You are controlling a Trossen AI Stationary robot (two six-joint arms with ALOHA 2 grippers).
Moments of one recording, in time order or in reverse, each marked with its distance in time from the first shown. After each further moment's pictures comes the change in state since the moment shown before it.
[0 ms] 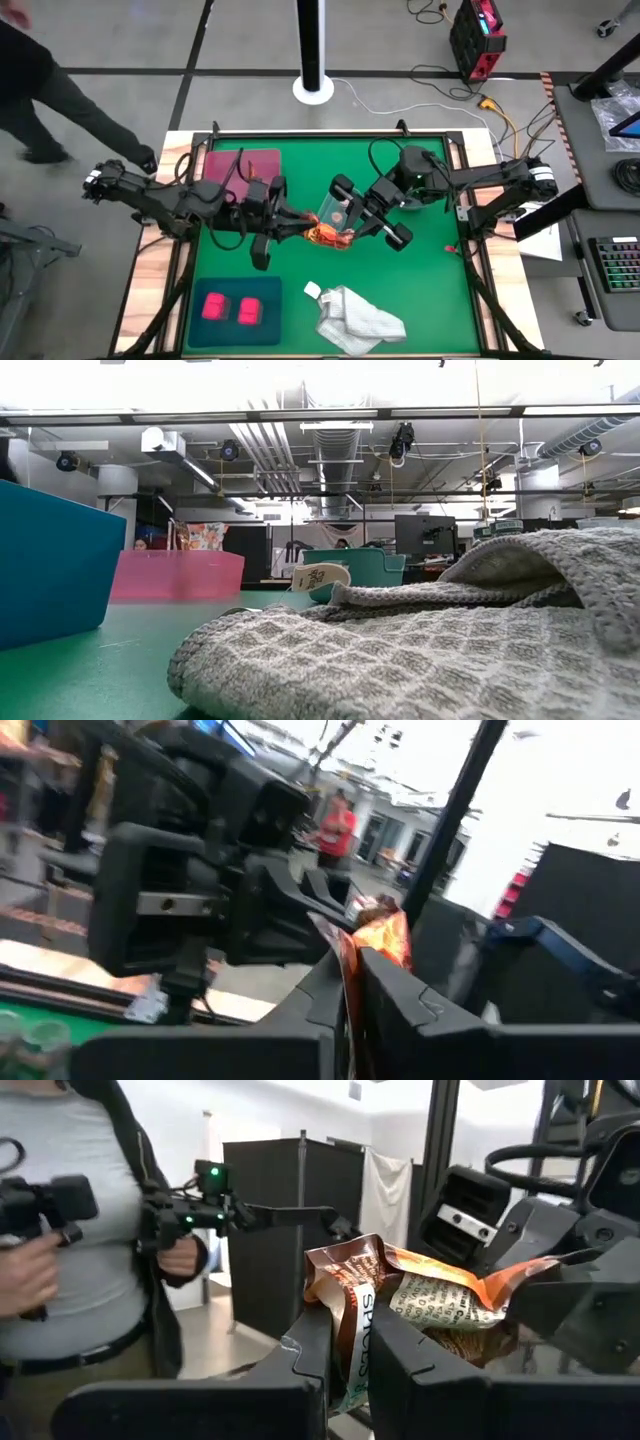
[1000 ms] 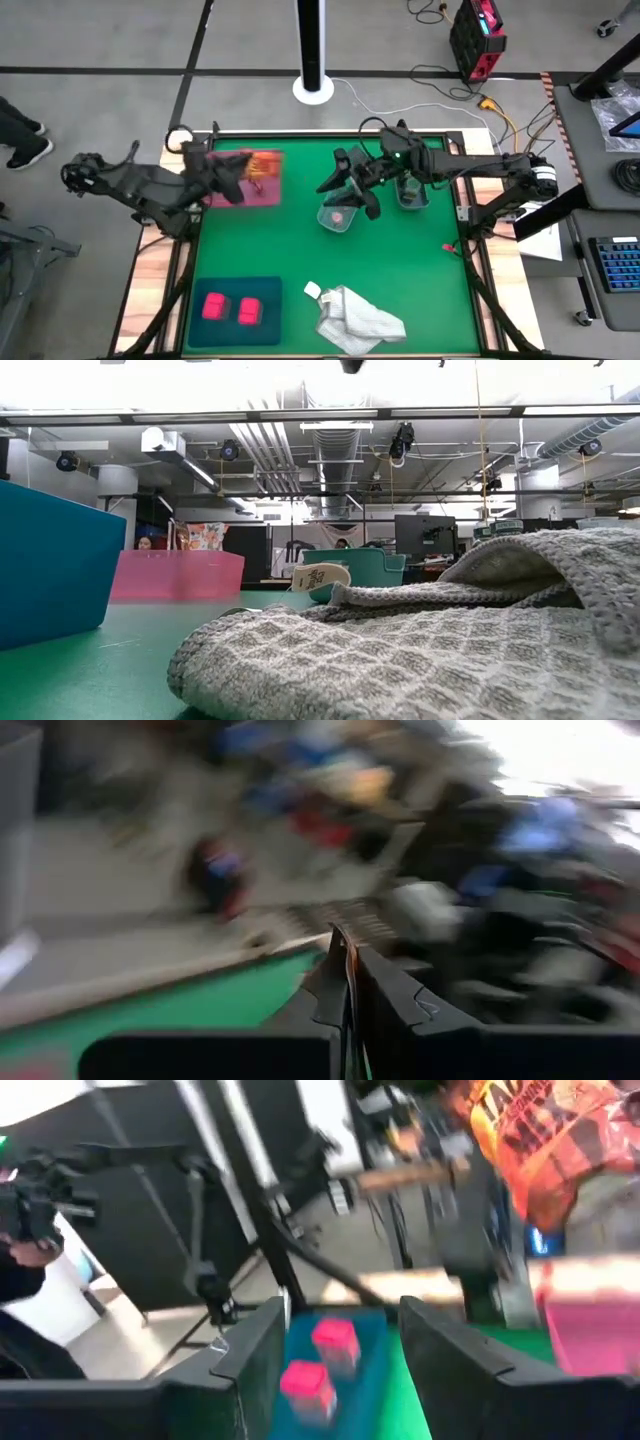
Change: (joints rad) left arm -0.063 -0.274 0.010 -0.559 -0.821 -0.306; right arm -0.167 -0.014 0.000 -0.371 0.234 0.119
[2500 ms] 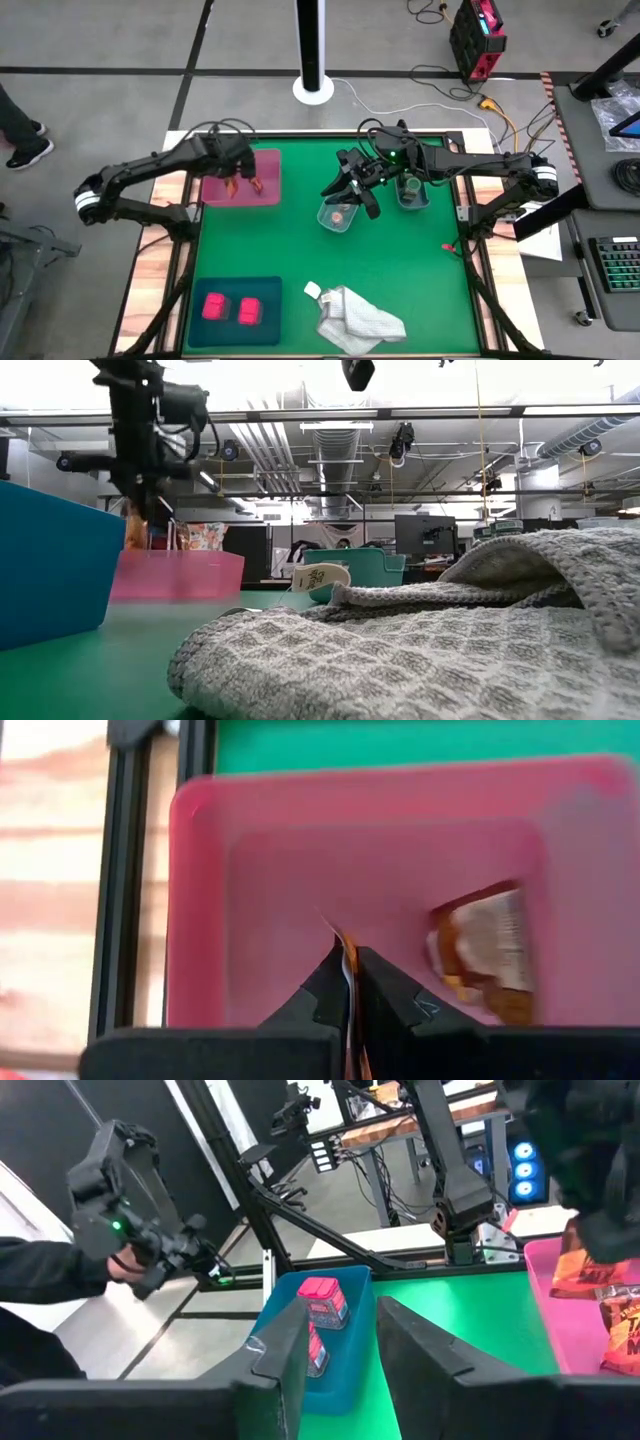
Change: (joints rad) left arm 0.931 0.180 -0.335 -0.690 0.629 -0.351; right arm -0.031 -0.008 0.000 -0.161 -0.002 -0.020
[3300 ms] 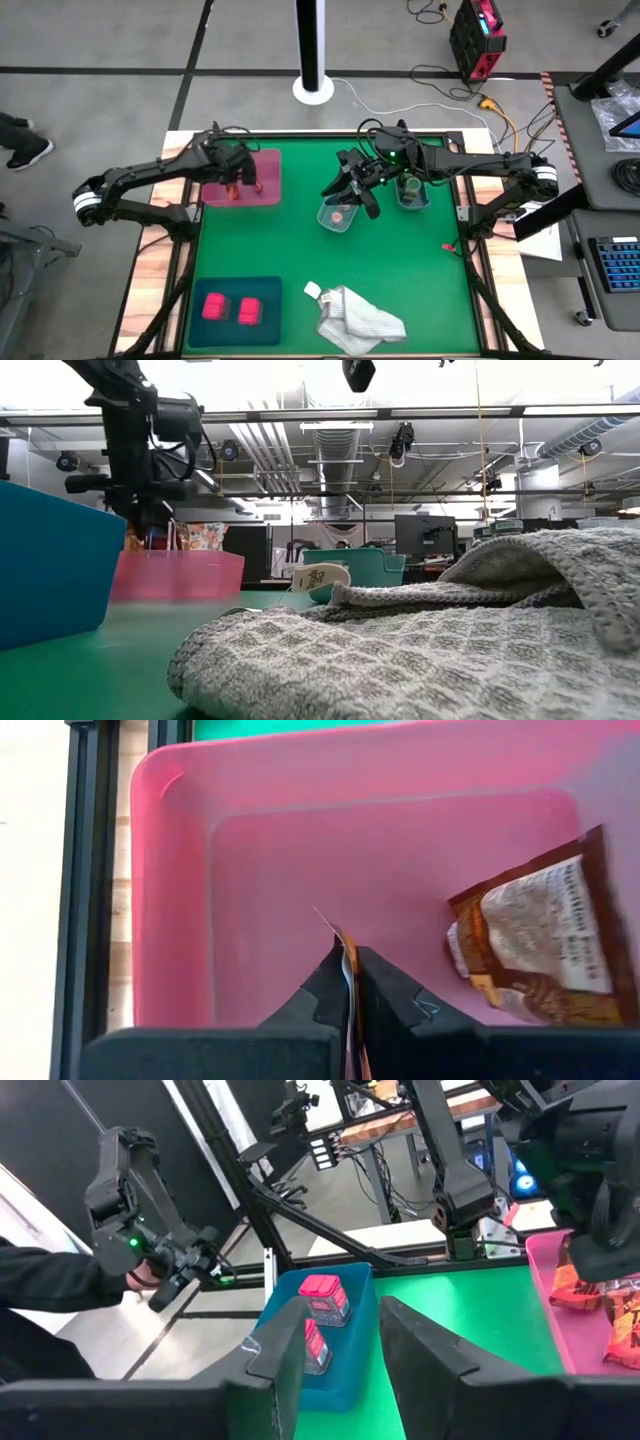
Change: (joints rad) left arm 0.000 -0.019 -0.159 0.151 -0.001 0.036; right arm 0.000 0.000 0.000 -0.007 0.000 0.013
